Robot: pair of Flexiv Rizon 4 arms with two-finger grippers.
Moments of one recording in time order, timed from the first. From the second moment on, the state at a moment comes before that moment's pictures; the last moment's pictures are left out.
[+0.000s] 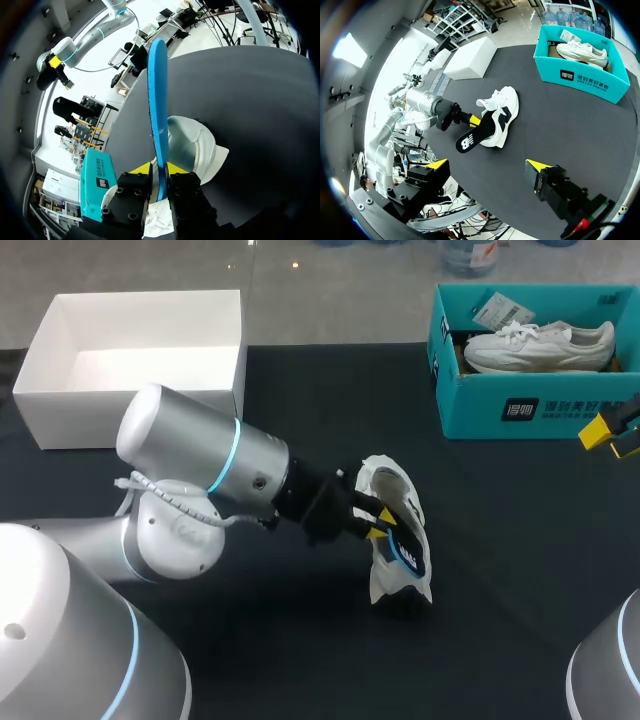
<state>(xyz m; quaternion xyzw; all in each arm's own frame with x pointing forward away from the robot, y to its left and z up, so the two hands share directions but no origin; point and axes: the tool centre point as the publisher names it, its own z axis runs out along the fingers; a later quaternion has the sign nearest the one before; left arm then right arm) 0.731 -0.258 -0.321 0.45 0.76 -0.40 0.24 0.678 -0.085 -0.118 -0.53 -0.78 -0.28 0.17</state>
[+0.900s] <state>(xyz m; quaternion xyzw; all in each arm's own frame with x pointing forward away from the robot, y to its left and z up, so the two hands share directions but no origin) 0.733 -0.260 -0.334 0.46 0.77 -0.38 0.24 0.678 -0.085 -0.118 -0.53 -0.78 -0.28 0.17</state>
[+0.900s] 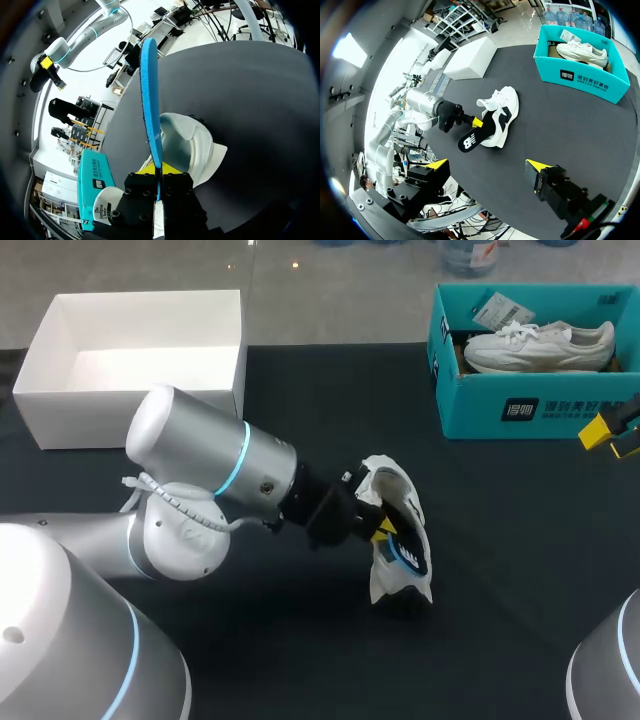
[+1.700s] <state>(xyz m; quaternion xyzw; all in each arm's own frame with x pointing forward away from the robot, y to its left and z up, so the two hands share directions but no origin) 0.745 -0.259 -0.340 0.46 0.78 -0.36 0.24 0.678 -0.085 -0.118 -0.53 -0.78 -0.28 0.17</state>
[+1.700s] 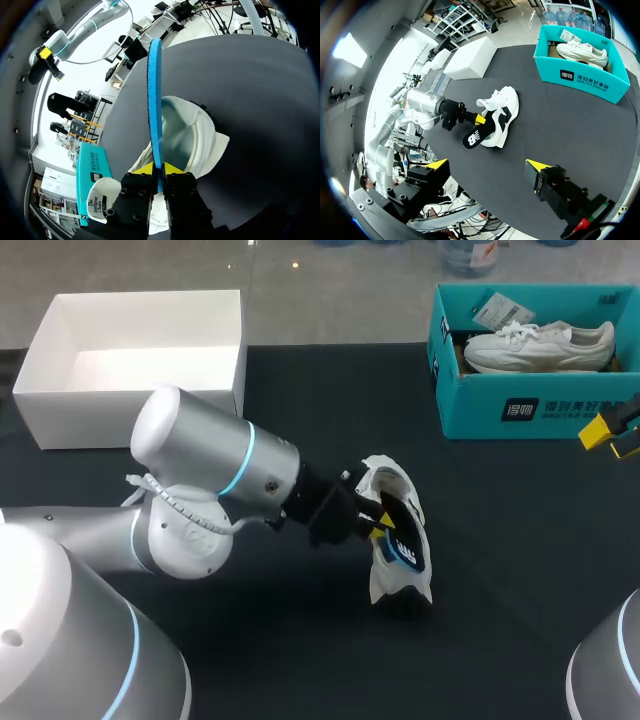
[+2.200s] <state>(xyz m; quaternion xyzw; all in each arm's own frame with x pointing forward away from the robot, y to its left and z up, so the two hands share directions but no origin) 0.728 -0.264 -0.332 0.47 0.77 -0.37 0.24 0.678 -0.085 -0.118 -0.53 -0.78 -0.28 0.17</state>
